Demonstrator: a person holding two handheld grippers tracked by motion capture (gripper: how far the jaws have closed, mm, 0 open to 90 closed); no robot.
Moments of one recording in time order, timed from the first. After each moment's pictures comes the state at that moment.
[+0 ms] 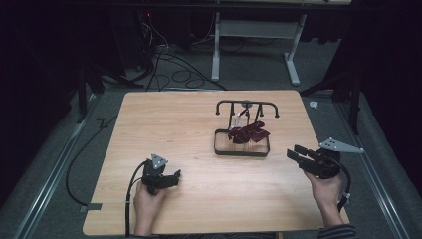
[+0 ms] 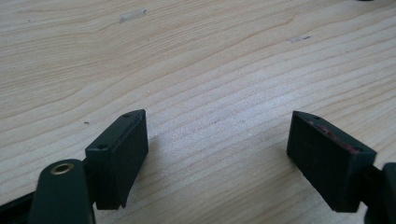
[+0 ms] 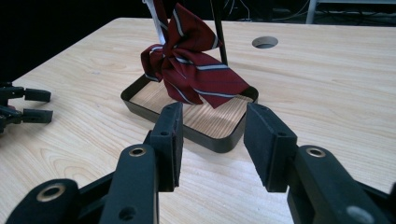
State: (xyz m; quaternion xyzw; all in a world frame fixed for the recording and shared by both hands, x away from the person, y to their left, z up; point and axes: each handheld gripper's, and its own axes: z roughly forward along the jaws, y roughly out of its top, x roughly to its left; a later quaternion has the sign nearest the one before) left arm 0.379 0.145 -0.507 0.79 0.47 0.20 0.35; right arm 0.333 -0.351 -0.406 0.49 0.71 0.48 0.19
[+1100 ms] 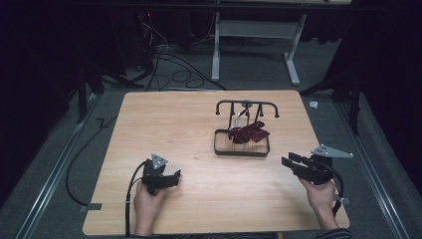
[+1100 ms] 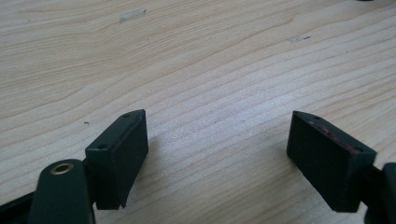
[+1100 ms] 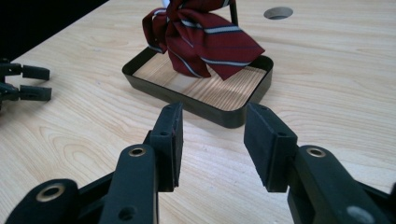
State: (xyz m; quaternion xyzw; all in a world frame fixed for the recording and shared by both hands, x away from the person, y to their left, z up) left arm 0.379 0.145 -0.507 0.79 0.47 0.20 0.35; right arm 0.331 -0.343 -0.431 0.49 0.72 0.46 0.17
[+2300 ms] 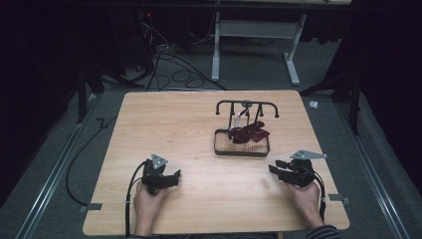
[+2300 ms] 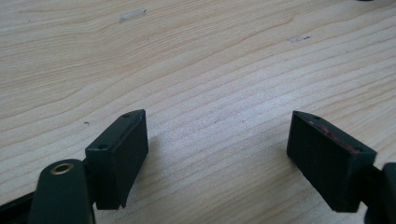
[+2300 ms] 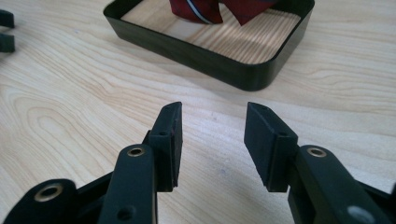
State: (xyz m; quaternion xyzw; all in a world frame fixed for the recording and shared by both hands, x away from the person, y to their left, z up) left arm 0.379 0.145 -0.507 0.79 0.47 0.20 0.35; right arm 0.348 -0.315 -0.474 0.49 0.76 0.40 0.14
